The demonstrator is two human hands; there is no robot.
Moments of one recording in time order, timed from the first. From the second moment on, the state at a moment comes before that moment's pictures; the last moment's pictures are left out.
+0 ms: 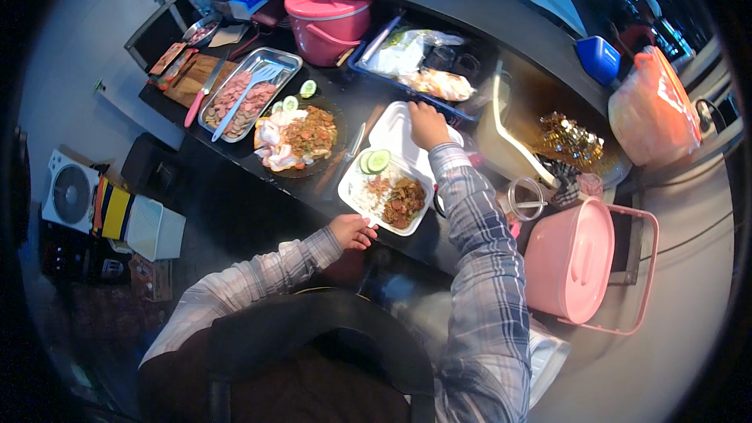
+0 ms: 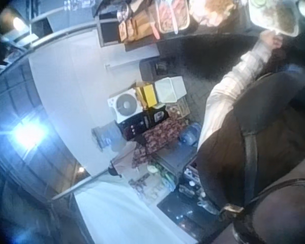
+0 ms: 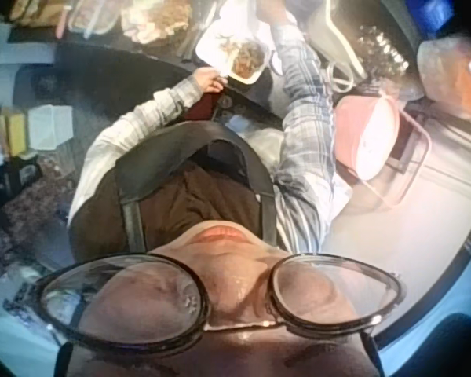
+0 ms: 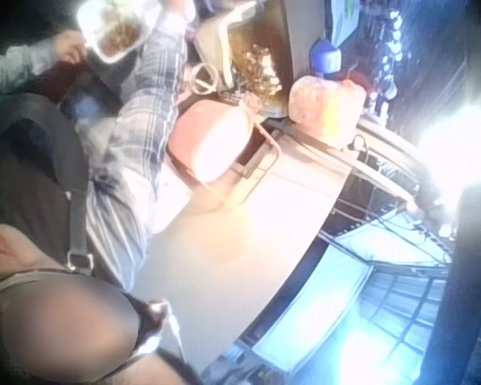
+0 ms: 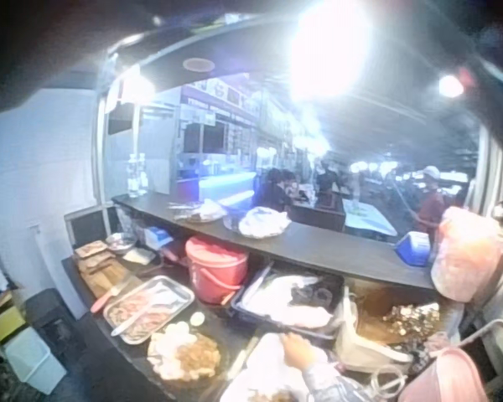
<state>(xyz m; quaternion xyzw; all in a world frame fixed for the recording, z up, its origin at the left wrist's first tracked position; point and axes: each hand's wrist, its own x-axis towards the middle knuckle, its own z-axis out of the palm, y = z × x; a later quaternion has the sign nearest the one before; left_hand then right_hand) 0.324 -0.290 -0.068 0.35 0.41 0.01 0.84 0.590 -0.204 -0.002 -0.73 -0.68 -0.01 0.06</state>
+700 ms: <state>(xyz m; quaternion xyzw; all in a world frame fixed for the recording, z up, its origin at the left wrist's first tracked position) 0.310 -0.295 -0.056 0.19 0.37 0.15 0.90 0.445 -0.312 0.077 -0.74 -0.65 -0.08 0.13</state>
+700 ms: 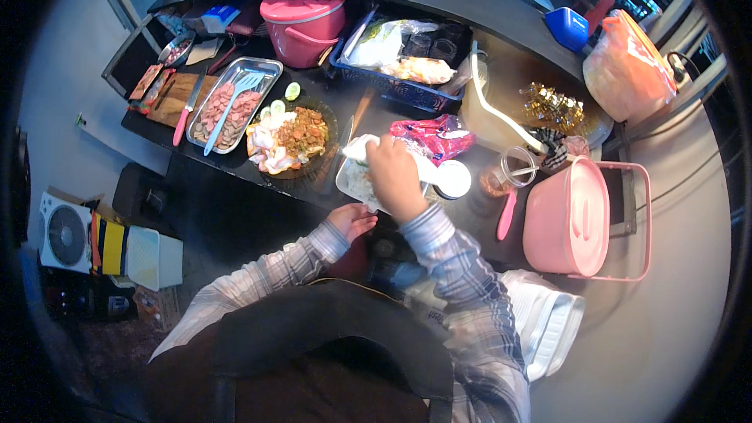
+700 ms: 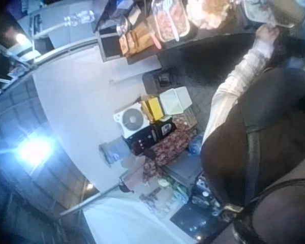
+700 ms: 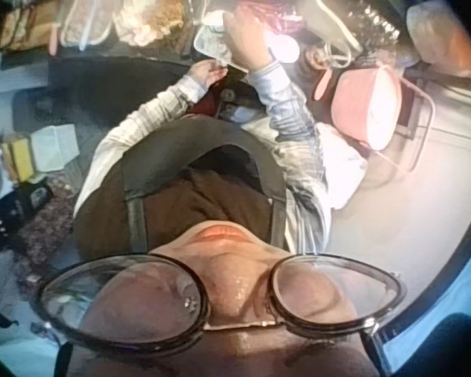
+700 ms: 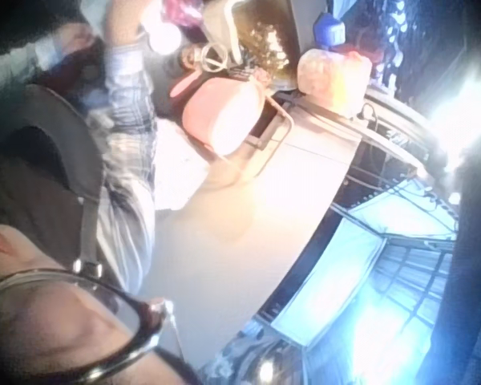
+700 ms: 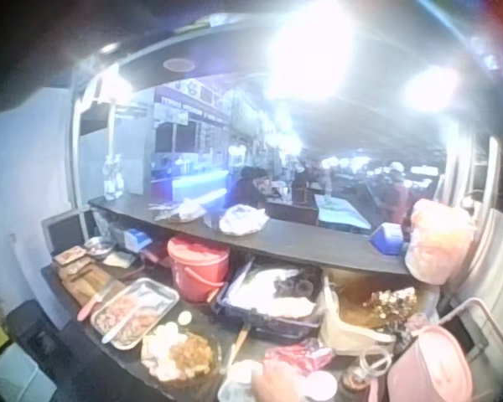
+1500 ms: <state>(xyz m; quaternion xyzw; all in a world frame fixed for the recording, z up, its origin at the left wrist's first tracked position) 0.329 -0.280 -0.154 0.18 0.31 0.10 0.93 0.378 -0.375 -0.014 -0.76 -0.62 -0.12 0.19</state>
